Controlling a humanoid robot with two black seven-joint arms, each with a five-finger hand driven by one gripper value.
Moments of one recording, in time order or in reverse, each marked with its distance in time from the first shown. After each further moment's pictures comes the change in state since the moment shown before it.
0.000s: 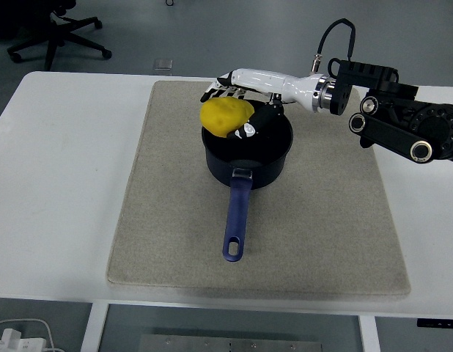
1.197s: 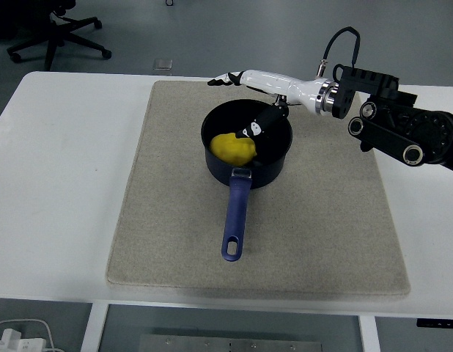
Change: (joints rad) left arm 0.000 0.000 0.000 -0.001 0.000 0.000 0.000; right arm -0.048 0.014 0.019 -0.109 0.008 -0.014 0.000
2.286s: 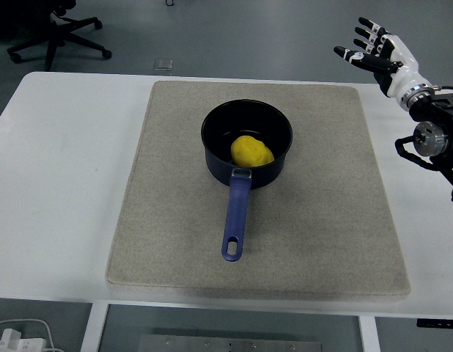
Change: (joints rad) left arm 0.000 0.000 0.000 0.000 0.000 0.000 0.000; right arm -0.165 -0.054 0.001 -0.290 1.206 -0.033 -0.024
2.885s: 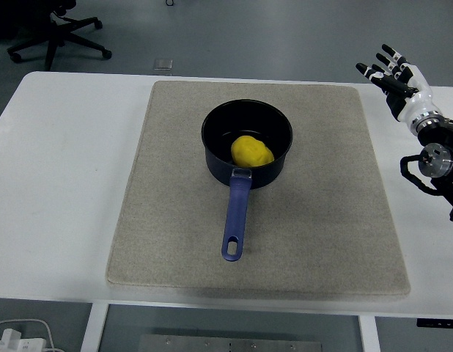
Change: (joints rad) left arm 0.000 0.000 0.000 0.000 0.000 0.000 0.000; right arm -0.108 -0.005 0.118 0.002 0.052 0.002 0.001
